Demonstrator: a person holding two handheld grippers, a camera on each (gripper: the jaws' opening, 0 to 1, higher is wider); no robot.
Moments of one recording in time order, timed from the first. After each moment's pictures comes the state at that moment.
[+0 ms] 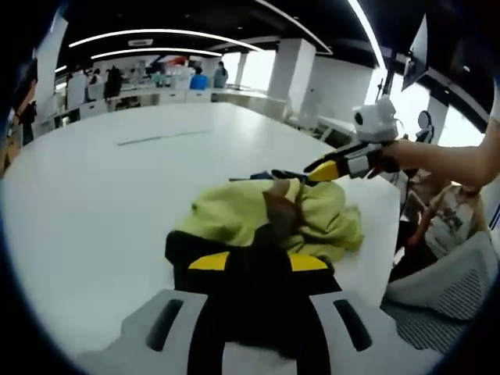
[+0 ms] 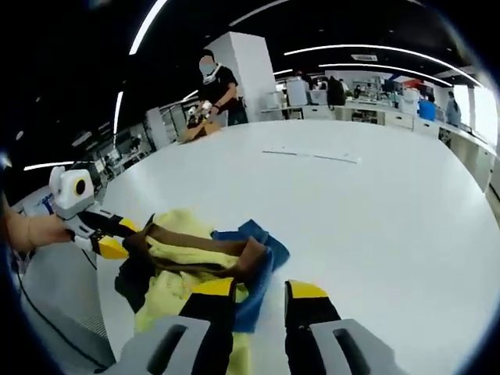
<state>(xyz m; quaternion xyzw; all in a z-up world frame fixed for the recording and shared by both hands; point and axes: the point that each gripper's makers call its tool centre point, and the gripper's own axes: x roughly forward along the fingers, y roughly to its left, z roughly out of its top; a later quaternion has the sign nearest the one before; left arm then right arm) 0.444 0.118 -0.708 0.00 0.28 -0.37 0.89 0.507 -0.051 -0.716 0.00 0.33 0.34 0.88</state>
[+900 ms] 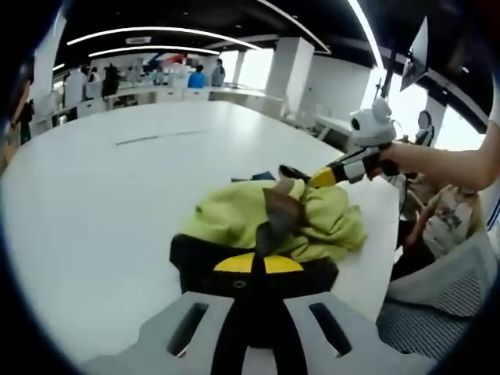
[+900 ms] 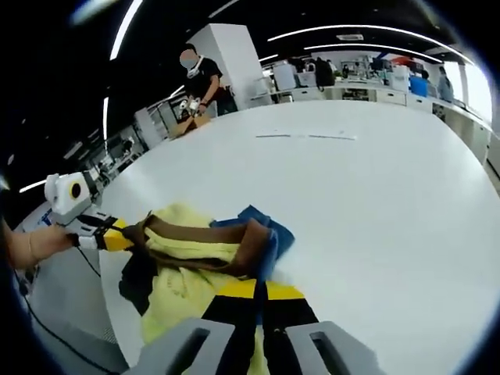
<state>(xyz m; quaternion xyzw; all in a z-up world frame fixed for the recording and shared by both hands) 0.451 0.126 -0.700 0.00 0.28 -0.37 0.89 0.497 -0.046 -0.723 0.03 0.37 0.32 0.87</state>
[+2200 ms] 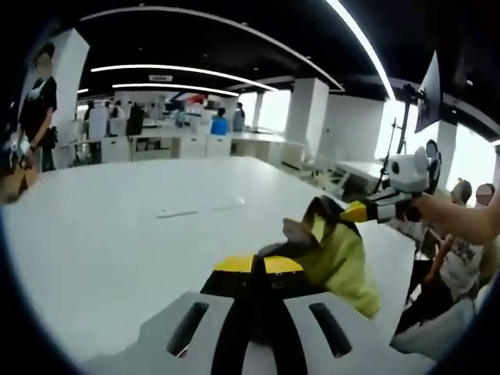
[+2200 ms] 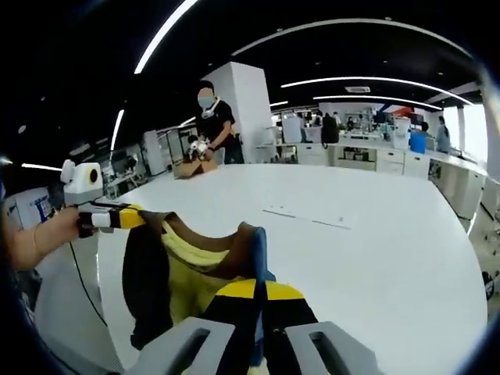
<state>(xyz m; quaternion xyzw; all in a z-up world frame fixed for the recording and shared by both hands) 0.531 0.161 -0.577 -0.03 0.17 -0.32 0.93 0.536 -0.022 -0.602 0.00 0.23 0.32 0.92</state>
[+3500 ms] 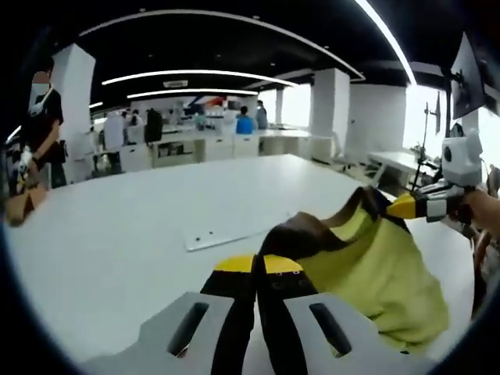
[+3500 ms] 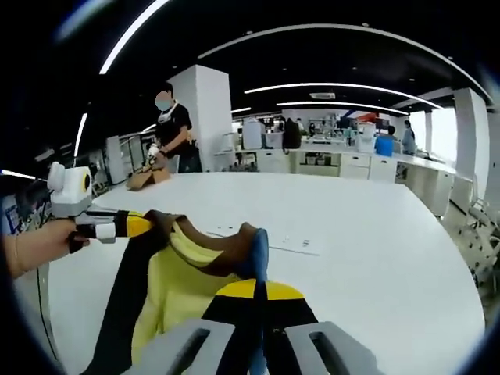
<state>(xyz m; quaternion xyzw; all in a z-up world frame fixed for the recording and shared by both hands) 0.701 0.168 -0.626 0.02 0.17 -0.25 0.95 0.679 -0.026 -0.634 0.00 0.22 0.21 0.95</state>
